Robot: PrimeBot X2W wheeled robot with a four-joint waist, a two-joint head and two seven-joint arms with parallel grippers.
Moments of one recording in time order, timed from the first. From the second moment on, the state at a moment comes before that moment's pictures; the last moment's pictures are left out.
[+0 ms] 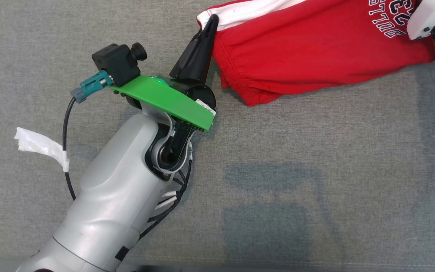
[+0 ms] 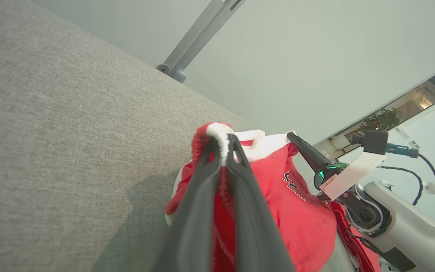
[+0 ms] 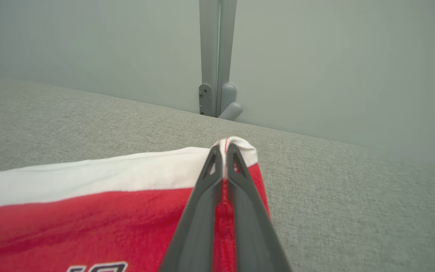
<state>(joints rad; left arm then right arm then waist) -0.83 0.09 -0.68 0.39 -1.13 -0.13 -0.26 -1.16 -0.46 0.45 0.82 0.49 0.13 -0.16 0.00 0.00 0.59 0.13</state>
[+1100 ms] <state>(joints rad) -0.37 0.05 -0.43 0.19 -0.38 -0.12 -0.26 -0.78 -0.56 0.40 0.72 0.73 0.13 -0.20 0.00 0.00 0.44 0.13</state>
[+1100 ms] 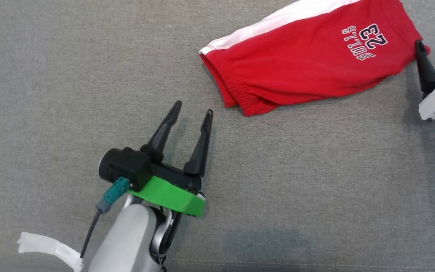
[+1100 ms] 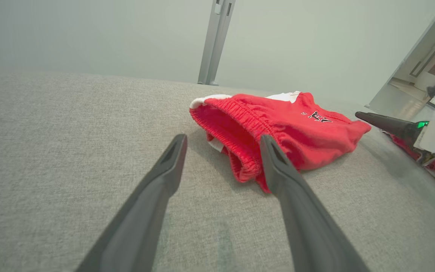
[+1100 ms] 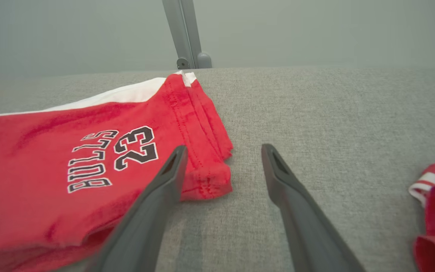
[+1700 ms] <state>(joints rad) -0.34 0.05 -0.55 0.11 -0.42 -0.08 -0.26 -0.99 -0.57 0.48 0.96 0.81 0.13 -0.02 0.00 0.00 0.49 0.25</state>
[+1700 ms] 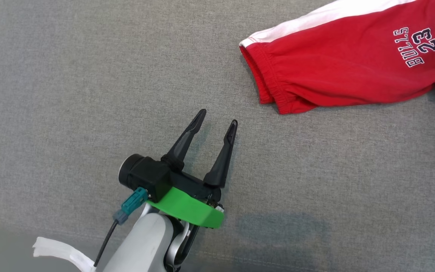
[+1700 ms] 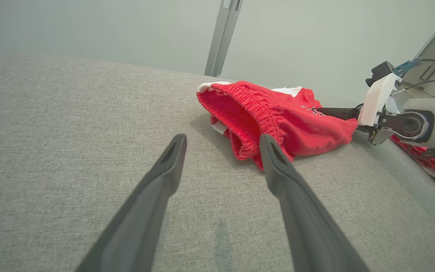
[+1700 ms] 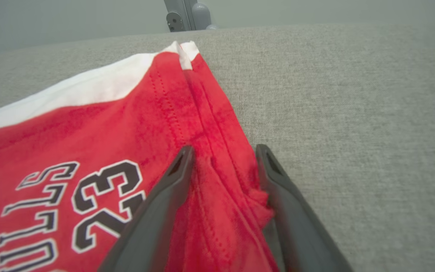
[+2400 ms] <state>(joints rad) -0.30 0.05 -0.50 0.15 -0.40 -0.08 -0.26 -0.90 -0.61 0.57 0.89 0.91 0.13 -0.16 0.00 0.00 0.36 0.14</state>
